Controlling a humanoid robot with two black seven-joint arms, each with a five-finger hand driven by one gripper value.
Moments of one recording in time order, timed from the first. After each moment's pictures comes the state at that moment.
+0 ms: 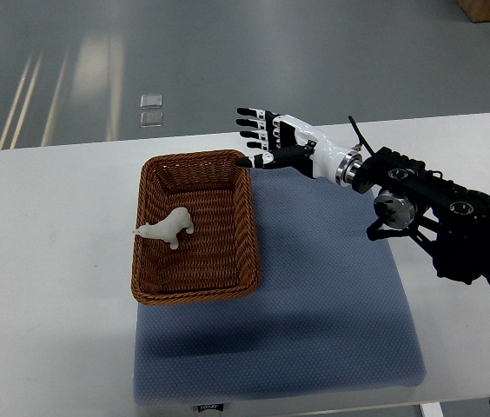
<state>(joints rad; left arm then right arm) 0.04 0.00 -0.16 -0.16 0.04 -0.01 0.08 0.80 -0.16 0.66 0.81 -0.51 0.27 0.10</state>
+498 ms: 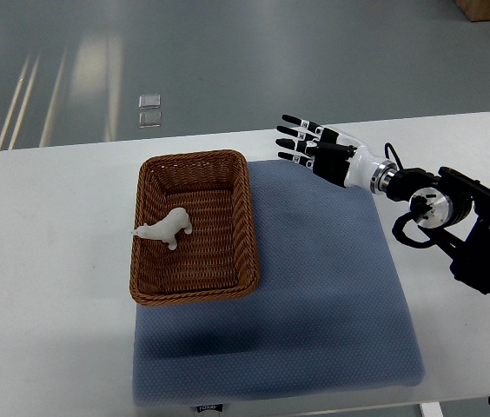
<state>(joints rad) 0.04 0.00 -0.16 -0.16 0.04 -0.01 0.08 0.75 -0.24 0.70 0.81 -0.14 0.33 -0.01</state>
